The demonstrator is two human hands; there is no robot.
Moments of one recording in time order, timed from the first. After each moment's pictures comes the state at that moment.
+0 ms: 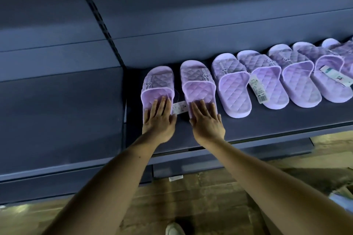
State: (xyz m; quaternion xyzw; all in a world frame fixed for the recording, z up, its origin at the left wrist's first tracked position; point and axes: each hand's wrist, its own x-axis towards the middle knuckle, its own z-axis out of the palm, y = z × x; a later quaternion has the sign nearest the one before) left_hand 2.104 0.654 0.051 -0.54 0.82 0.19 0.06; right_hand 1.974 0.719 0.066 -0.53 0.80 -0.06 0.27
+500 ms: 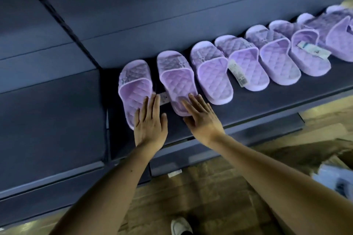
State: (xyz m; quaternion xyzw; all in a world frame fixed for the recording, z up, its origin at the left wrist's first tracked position) left_hand 2.091 0.689 0.038 -0.51 0.85 0.12 -0.10; right_hand 1.943 0.756 0.052 -0.59 0.75 -0.16 0.25
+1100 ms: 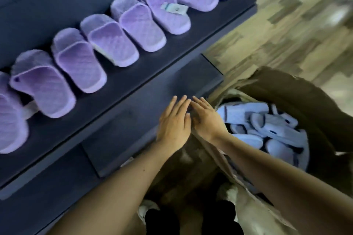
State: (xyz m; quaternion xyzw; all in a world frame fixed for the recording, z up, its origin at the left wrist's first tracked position) left_hand 1.862 0.921 0.025 -0.23 0.94 0.24 0.03; right_hand 1.776 1.009 0.022 -0.37 0.86 -0.22 0.27
